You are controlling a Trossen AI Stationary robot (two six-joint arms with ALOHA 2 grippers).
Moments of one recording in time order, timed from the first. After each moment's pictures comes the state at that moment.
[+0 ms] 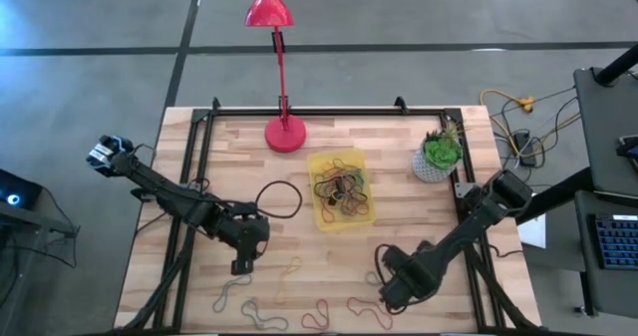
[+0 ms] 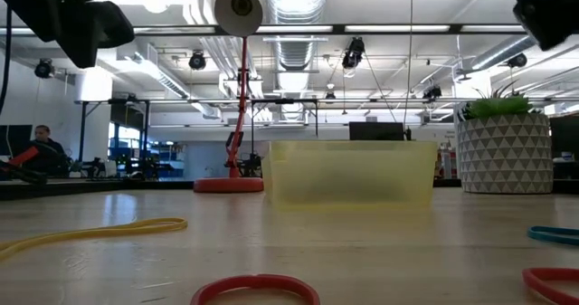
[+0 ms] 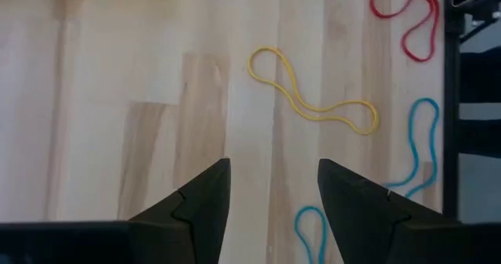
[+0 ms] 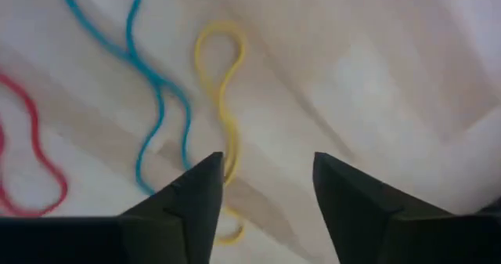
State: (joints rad) left arm -0.50 1.28 1.01 -0.79 -0.07 -0.60; right arm 0.71 1.86 1.31 -1.10 -0.08 1.51
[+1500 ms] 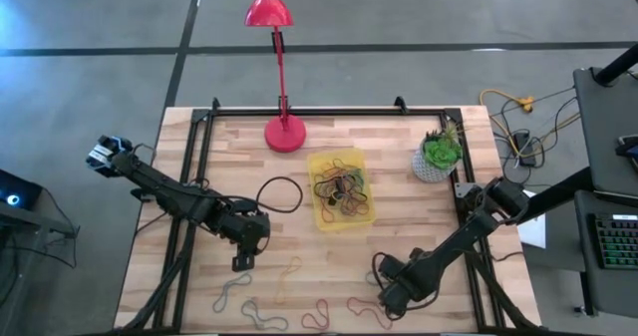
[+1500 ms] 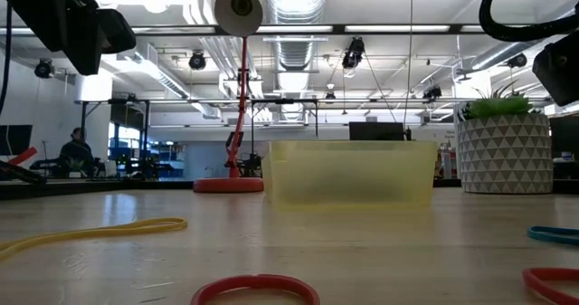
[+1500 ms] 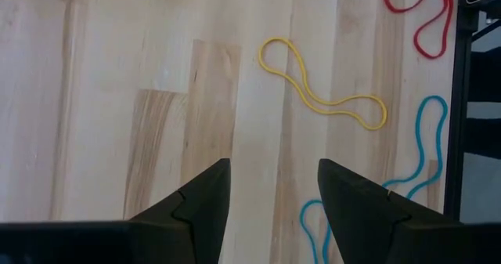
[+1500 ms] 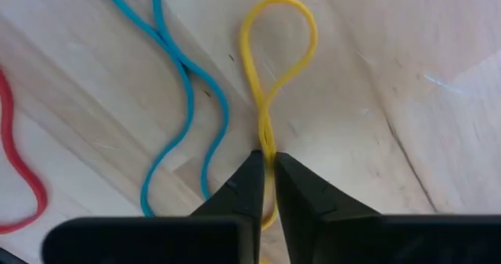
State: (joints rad) left arm -0.46 1.28 1.01 -0.82 -0.03 -0.60; right arm 0.73 1.97 1.18 -0.85 -0.08 1.40
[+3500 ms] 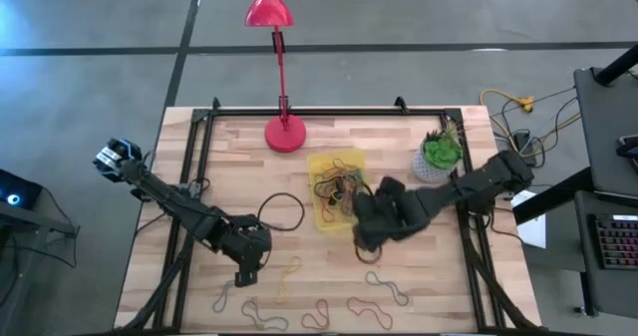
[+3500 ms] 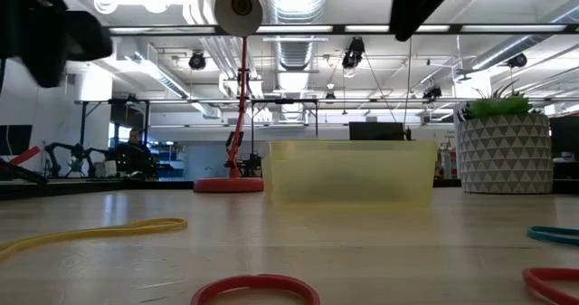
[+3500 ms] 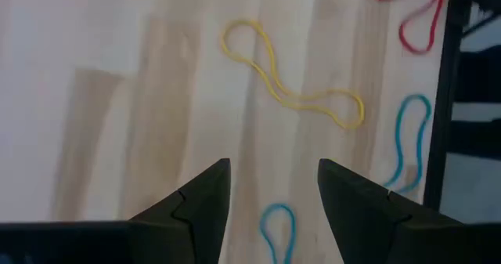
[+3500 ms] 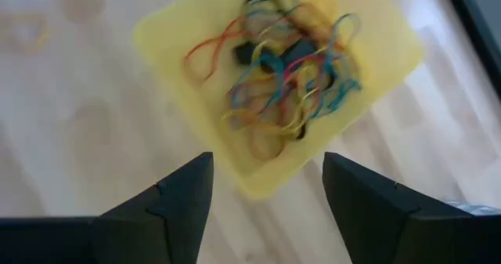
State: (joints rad) left arm -0.58 1.37 1.01 -0.73 -0.05 -0.76; right arm 0.40 1.73 1.60 -1.26 0.47 0.82
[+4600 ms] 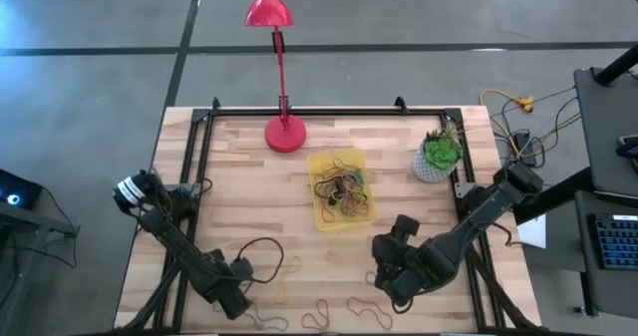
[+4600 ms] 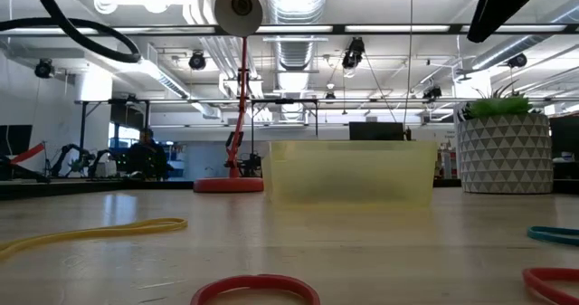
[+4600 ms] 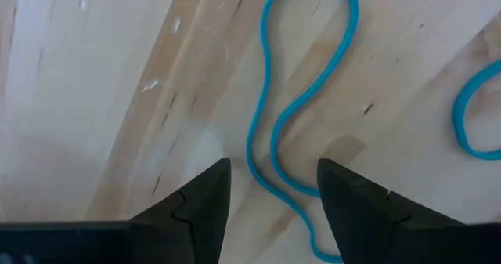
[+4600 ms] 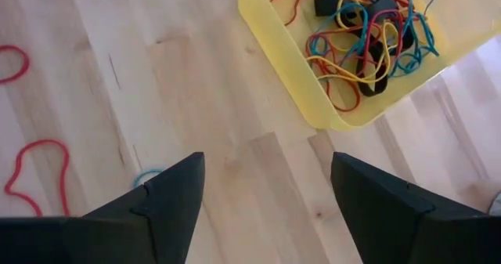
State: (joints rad) left arm -0.88 1.74 1.03 -0.82 0.16 -1.44; right arm 0.70 1.74 1.43 -1.14 0.54 1.04
